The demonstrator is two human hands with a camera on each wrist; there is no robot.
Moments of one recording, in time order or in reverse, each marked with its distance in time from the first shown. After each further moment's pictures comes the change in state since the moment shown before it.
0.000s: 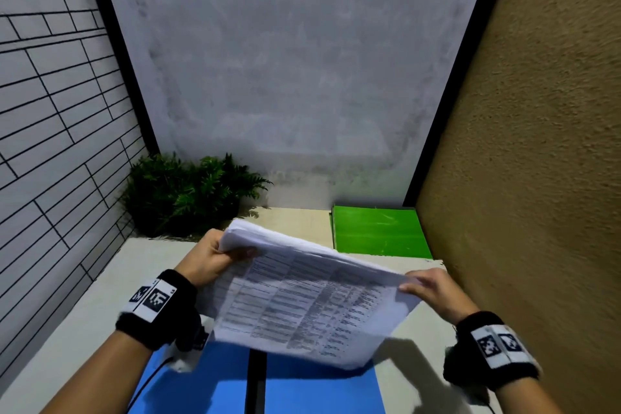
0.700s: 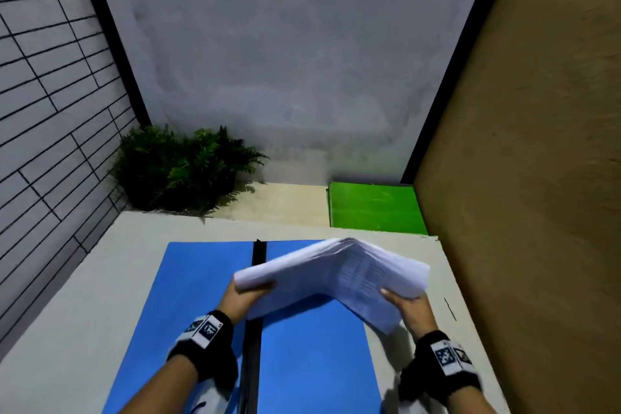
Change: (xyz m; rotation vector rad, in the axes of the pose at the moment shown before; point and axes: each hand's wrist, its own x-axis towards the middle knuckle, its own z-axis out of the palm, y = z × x) left_hand -0.046 -0.079 0.087 -0.042 0.193 -0.302; right_hand -0.029 0.024 0.073 0.547 0.442 0.262
